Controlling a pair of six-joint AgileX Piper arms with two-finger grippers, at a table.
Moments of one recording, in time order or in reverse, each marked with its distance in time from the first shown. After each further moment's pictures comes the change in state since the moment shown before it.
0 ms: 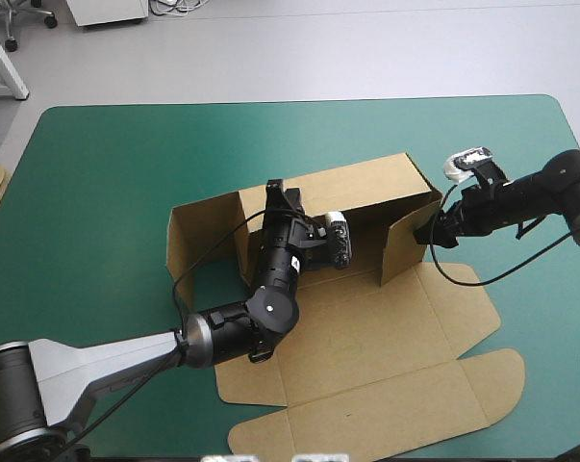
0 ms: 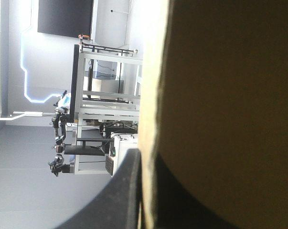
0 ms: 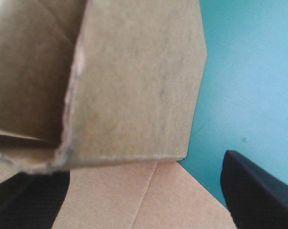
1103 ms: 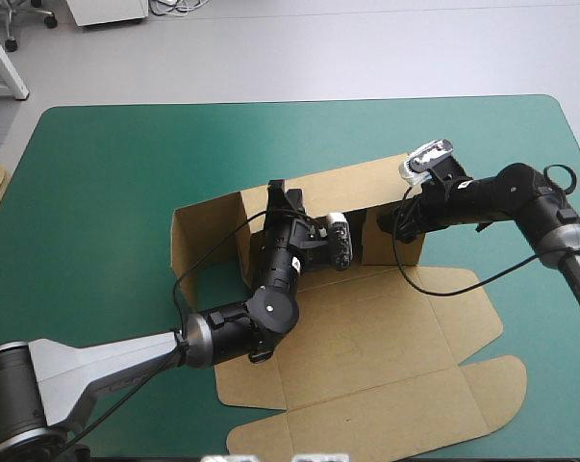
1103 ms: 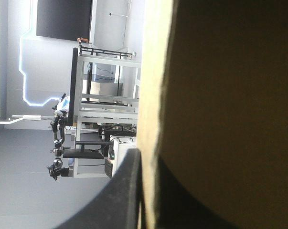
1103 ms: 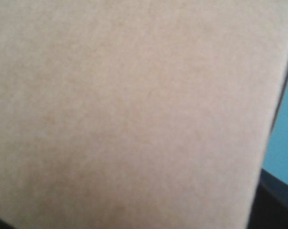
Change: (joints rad) left arm 0.000 0.001 0.000 0.002 -0.015 0.002; right arm 0.233 -0.103 0.079 -0.039 -0.337 0.075
